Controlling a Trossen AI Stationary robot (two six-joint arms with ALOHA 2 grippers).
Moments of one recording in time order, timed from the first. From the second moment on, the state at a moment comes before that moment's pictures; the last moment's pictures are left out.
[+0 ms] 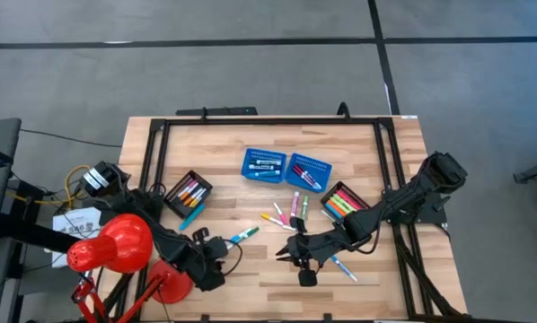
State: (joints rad) left arm -0.76 1.68 0.91 -0.49 -0.39 -1.02; right arm 0.51 1.66 1.07 0.01 0.24 0.23
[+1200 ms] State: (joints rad) left arm -0.70 1.43 0.78 -0.43 -0.76 -0.98; right arm 0.46 1.66 1.08 0.01 0.24 0.22
